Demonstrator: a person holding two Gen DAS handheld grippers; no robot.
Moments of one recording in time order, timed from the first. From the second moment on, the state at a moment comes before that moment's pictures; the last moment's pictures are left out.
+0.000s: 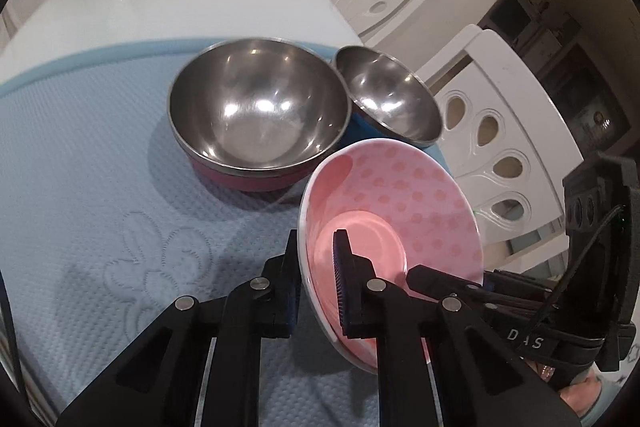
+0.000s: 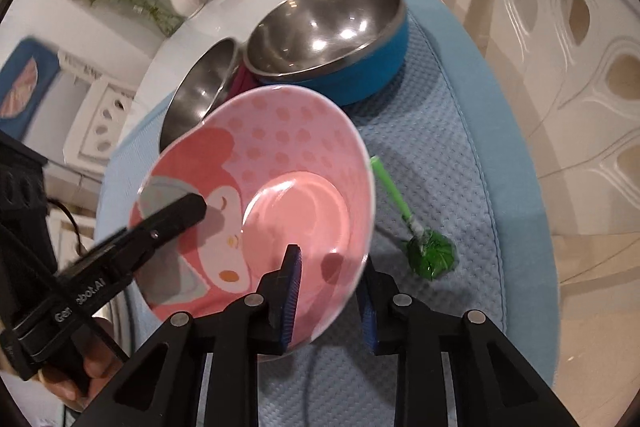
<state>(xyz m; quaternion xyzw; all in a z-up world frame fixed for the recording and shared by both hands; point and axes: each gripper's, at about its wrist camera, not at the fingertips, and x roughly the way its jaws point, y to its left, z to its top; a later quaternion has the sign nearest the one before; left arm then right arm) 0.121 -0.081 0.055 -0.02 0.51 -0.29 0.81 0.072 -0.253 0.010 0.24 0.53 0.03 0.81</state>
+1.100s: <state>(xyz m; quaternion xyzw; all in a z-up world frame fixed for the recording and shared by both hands) 0.002 0.033 0.141 -0.06 0.45 -0.17 0.87 0.009 -0.125 0.102 0.15 0.56 0.11 0.80</state>
